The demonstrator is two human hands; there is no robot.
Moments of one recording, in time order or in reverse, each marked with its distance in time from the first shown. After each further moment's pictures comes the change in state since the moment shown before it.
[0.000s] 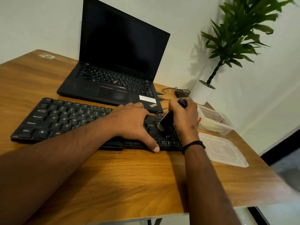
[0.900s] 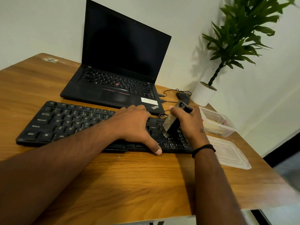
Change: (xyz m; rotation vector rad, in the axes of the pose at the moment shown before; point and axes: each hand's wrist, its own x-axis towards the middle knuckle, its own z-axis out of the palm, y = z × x) left_hand -0.001 0.001 0.000 0.003 0.004 -0.009; right_hand 0.006 0.011 -0.017 -0.029 -0.129 -0.003
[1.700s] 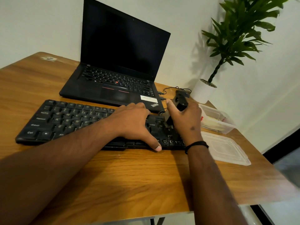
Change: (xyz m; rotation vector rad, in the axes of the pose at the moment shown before) left_hand 0.002 -0.003 0.002 -0.011 0.004 -0.001; right_hand 0.000 -0.004 0.012 -0.318 0.197 -0.305
